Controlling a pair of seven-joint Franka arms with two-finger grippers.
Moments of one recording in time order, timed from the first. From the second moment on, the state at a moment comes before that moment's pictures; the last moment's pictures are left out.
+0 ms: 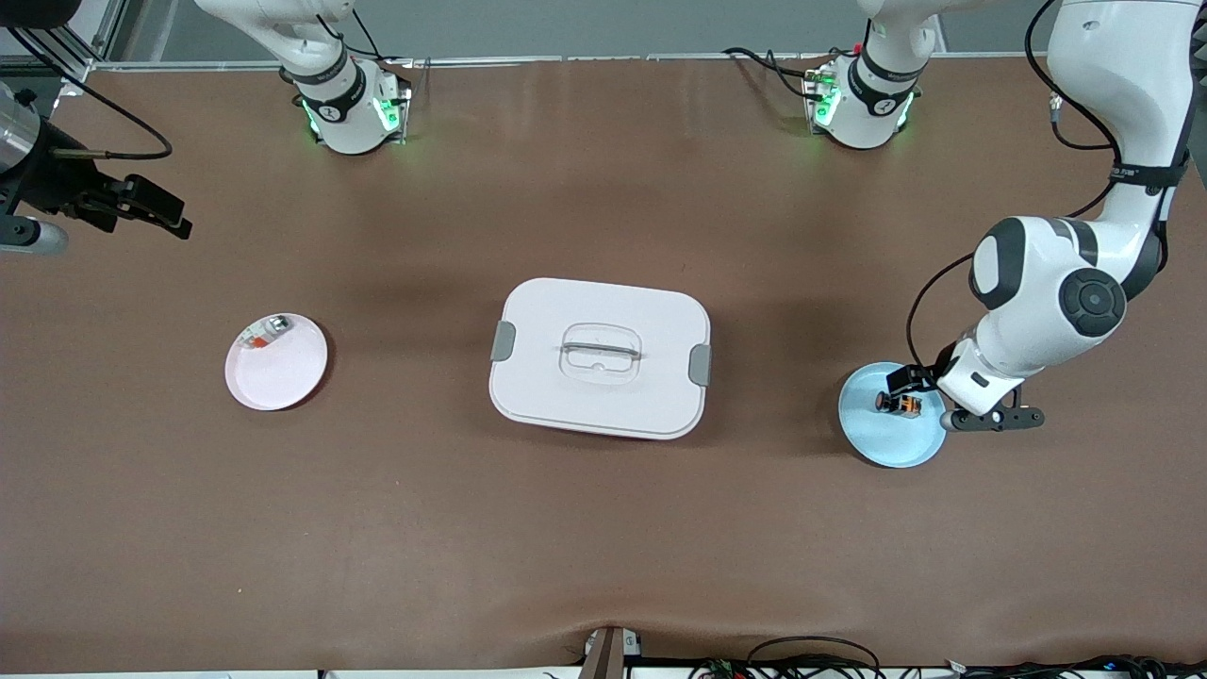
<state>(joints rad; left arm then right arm) 0.17 0.37 -0.22 -1.96 0.04 2.36 -0.10 -0.08 -0.13 0.06 -1.76 0.04 1.56 0.11</state>
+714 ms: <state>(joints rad) 0.19 0.27 -0.22 -1.91 0.04 2.32 -0.10 -0.09 -0.15 0.06 -1.76 0.06 1.55 0.11</state>
